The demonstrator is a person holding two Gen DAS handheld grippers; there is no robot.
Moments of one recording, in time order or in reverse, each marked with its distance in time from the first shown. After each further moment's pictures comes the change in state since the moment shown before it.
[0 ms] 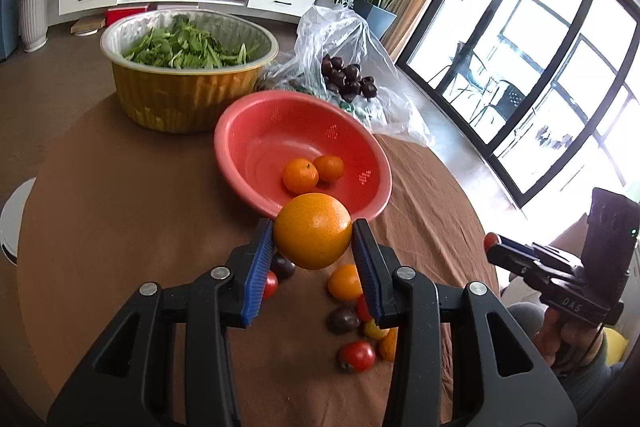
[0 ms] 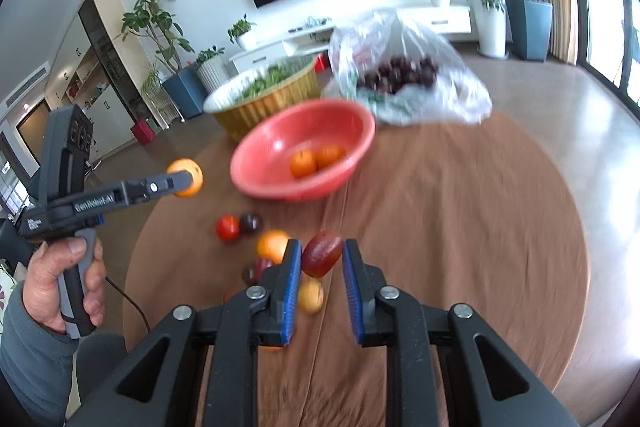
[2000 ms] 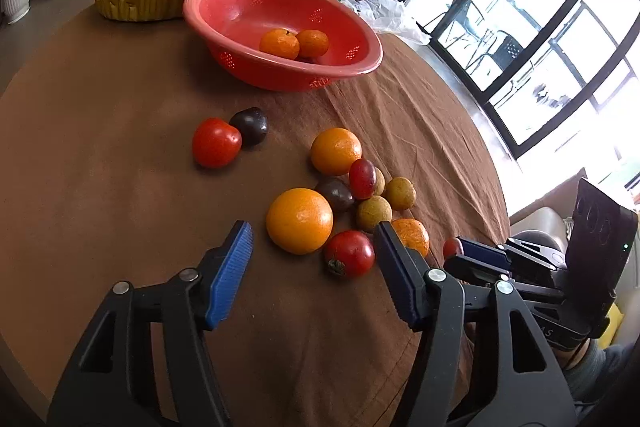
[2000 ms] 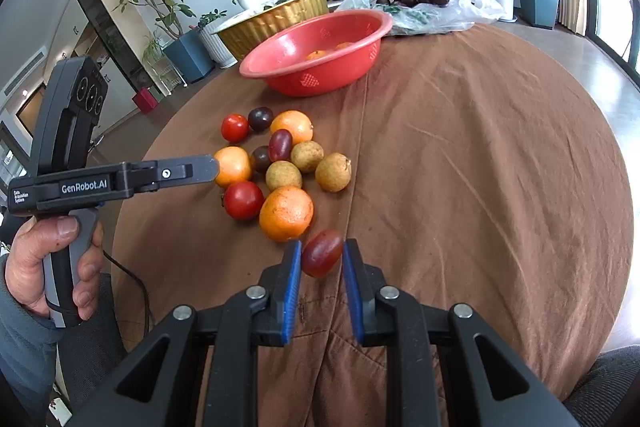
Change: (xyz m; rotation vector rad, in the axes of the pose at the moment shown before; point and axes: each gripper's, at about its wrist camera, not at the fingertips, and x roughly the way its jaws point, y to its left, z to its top) left arm 0.038 -0.011 -0.089 0.004 0.221 -0.034; right arm 0.030 0.015 -0.096 0.025 0.155 0.024
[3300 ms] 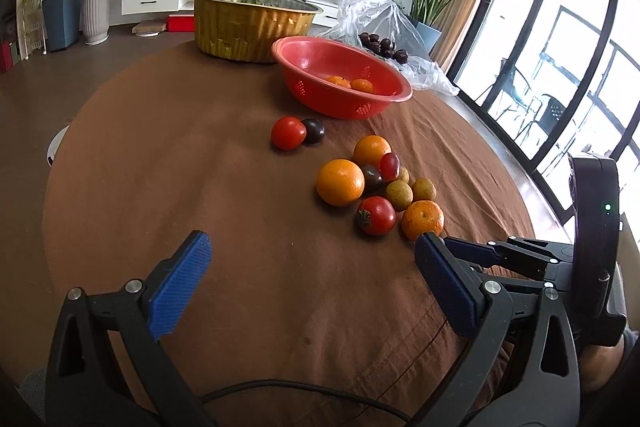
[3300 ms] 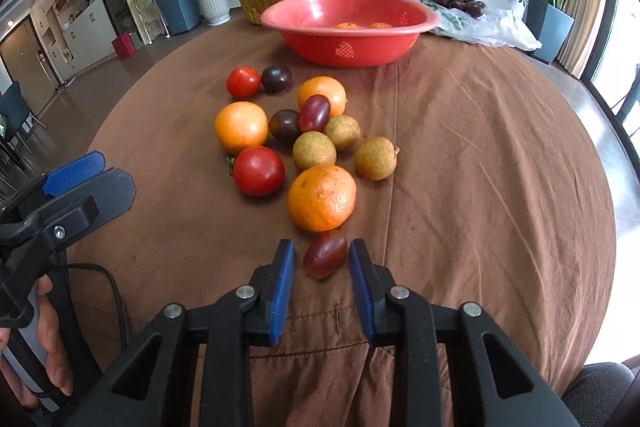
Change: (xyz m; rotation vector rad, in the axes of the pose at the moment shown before) left arm -0.061 -0.023 -0.097 -0.093 -0.319 0.222; right arm 0.031 0.048 -0.003 -0.172 0.085 -0.181
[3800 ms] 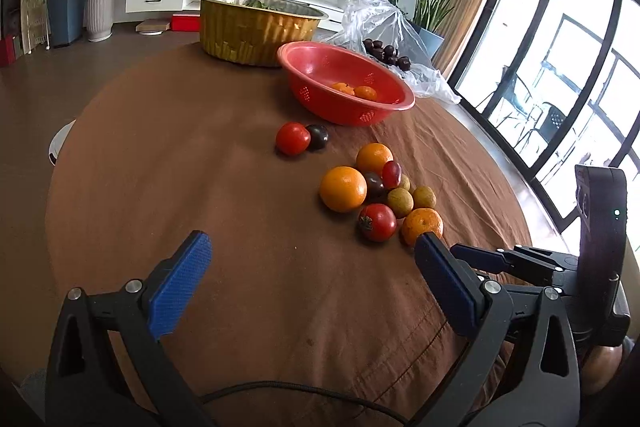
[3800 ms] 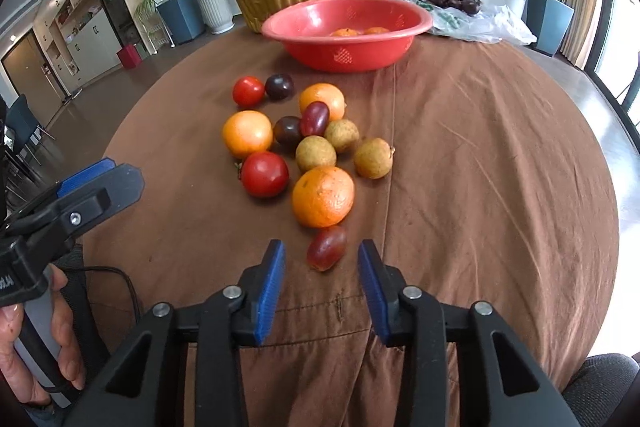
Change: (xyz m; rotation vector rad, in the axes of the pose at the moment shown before) left arm -0.004 0.004 0.003 -0.025 -0.013 -0.004; right arm -0.010 -0.007 -0.002 0.036 -0.012 0.042
